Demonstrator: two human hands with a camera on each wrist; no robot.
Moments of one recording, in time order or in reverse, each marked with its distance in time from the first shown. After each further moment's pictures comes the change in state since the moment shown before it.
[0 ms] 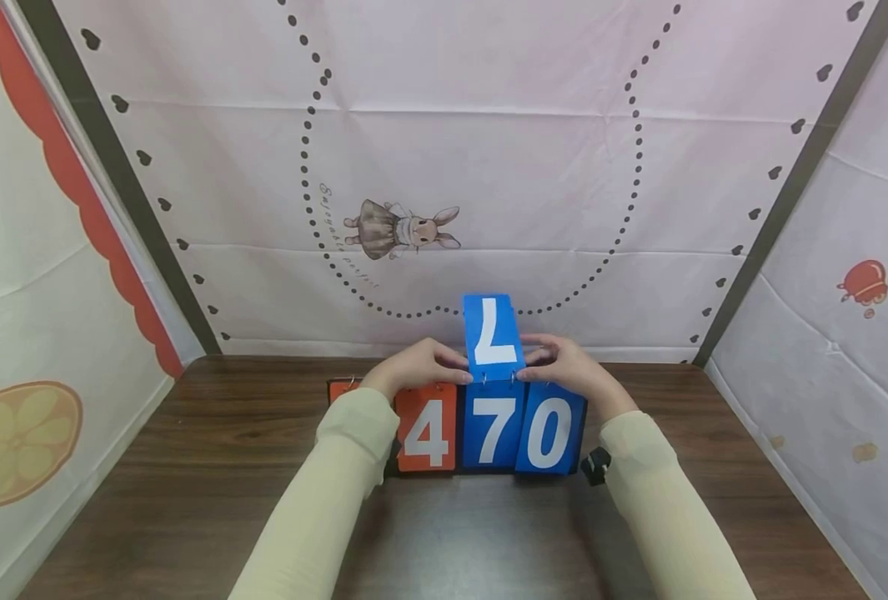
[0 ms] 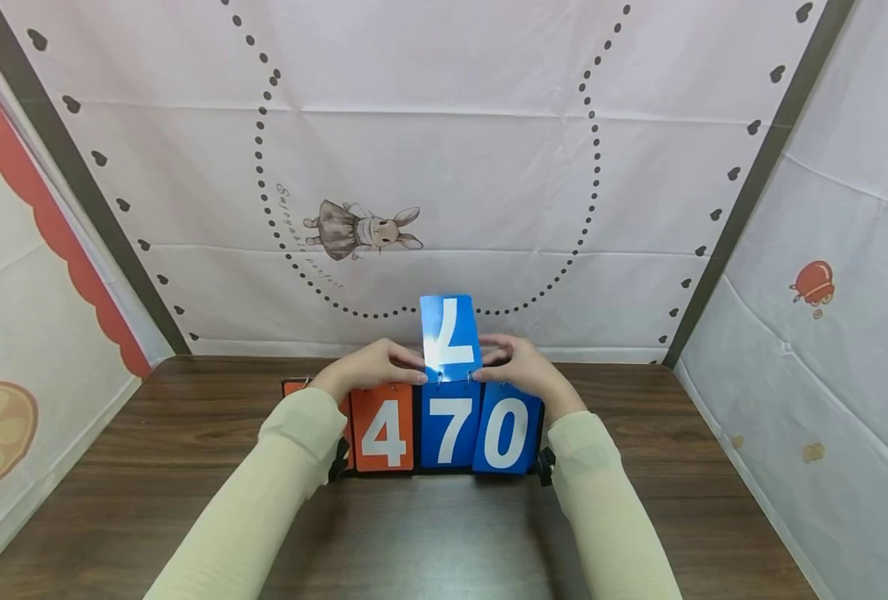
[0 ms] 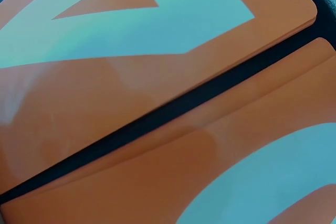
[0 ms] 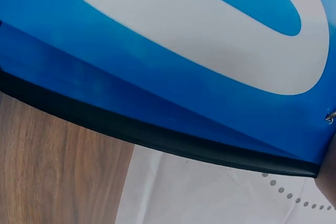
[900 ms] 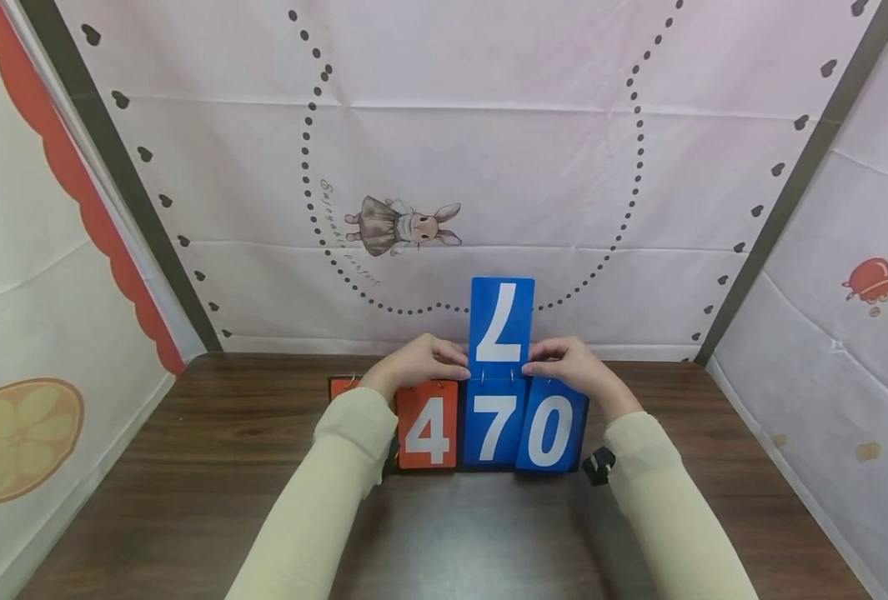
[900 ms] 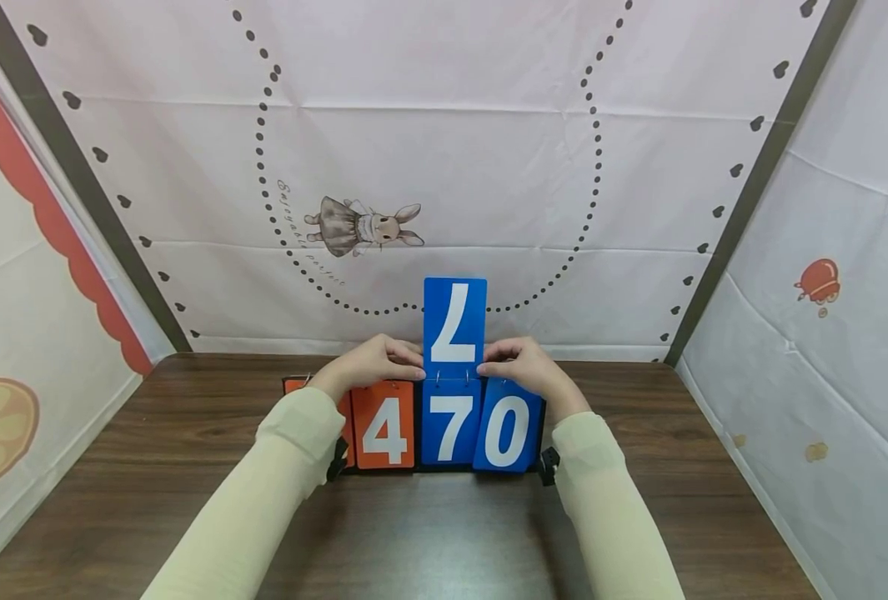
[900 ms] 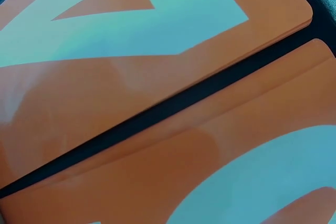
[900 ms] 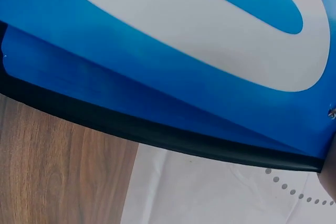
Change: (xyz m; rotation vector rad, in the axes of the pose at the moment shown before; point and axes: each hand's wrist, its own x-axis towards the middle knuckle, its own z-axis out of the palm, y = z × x) left_hand -0.001 0.001 -0.001 -0.099 0.019 0.040; right_hand -0.008 0.000 -0.001 -0.002 0.041 -0.039
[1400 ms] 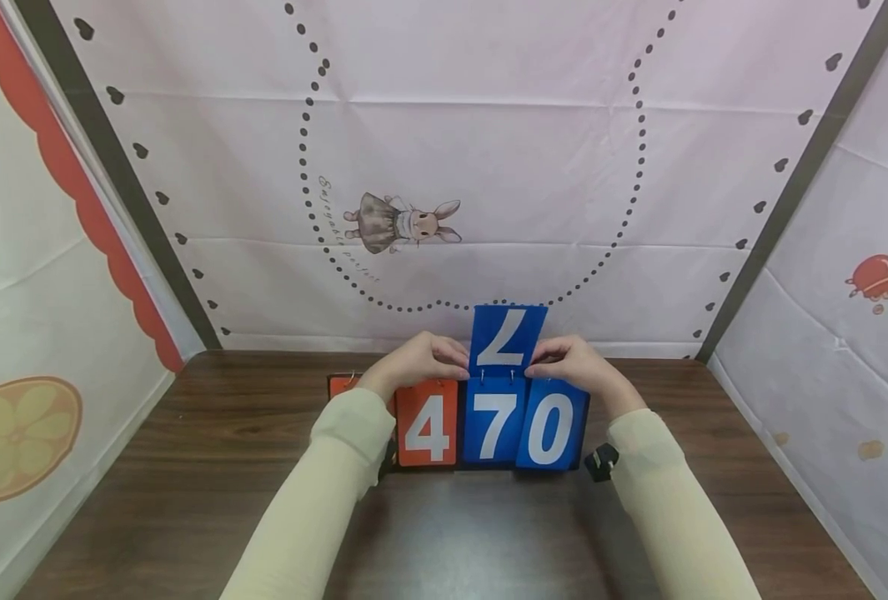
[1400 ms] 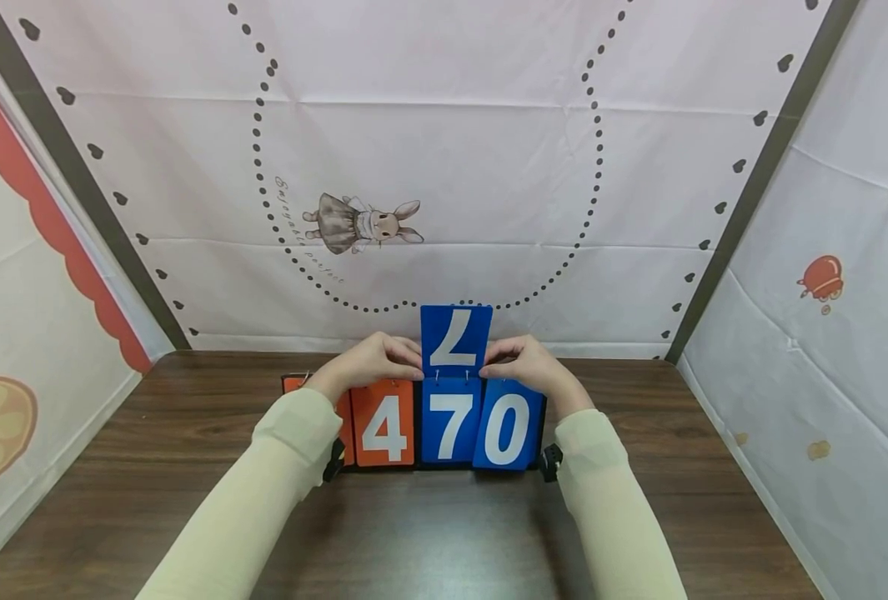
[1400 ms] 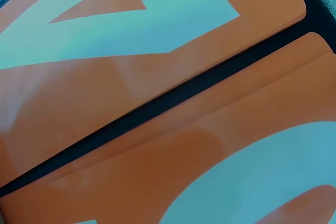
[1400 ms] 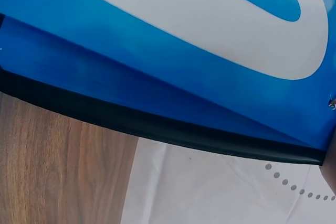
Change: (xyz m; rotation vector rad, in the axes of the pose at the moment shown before) left_hand -0.002 0.000 0.000 0.027 -0.007 0.076; right_hand -0.003 -0.006 -0.005 0.053 -0.083 -0.083
